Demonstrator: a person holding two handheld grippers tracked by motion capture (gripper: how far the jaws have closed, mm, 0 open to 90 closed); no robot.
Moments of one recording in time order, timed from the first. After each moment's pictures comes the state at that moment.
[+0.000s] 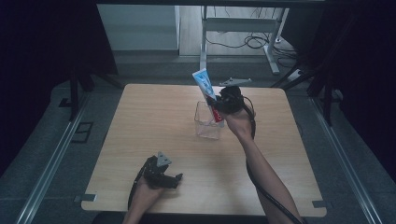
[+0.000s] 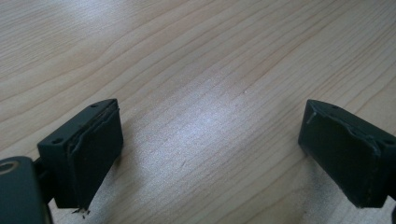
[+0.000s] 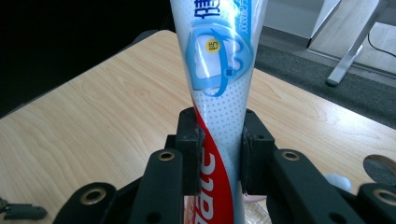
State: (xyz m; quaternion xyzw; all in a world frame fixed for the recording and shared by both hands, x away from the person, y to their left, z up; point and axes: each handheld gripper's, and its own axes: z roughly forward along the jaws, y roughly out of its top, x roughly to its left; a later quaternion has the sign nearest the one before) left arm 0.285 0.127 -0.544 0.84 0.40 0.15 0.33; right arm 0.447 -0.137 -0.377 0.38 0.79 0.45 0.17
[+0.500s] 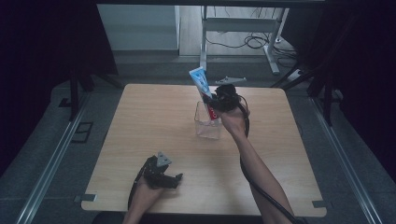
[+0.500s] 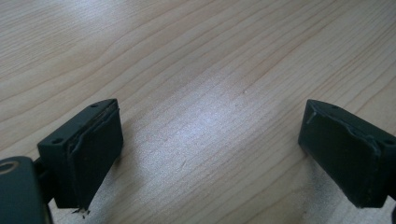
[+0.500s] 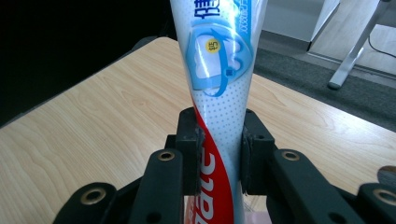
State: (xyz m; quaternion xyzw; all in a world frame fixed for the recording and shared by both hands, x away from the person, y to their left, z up) left arm 0.285 0.127 -0.544 0.84 0.40 0.15 0.33; right arm 0.459 -0.124 -0.385 0.38 0.78 0.46 0.17
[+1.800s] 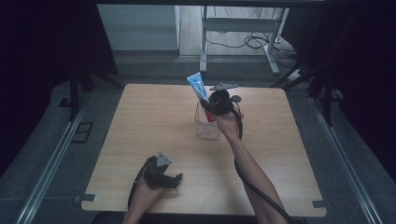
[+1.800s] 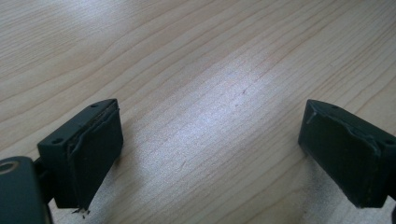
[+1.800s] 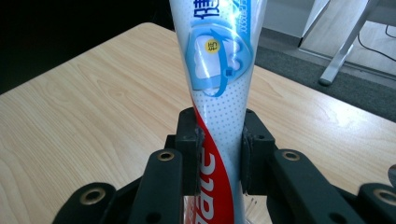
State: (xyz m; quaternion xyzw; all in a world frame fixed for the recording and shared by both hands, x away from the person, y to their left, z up) left arm 0.285 0.127 -0.544 0.84 0.40 0.15 0.33; right arm 0.477 -0.113 -0.426 0.39 0.78 0.44 0.19
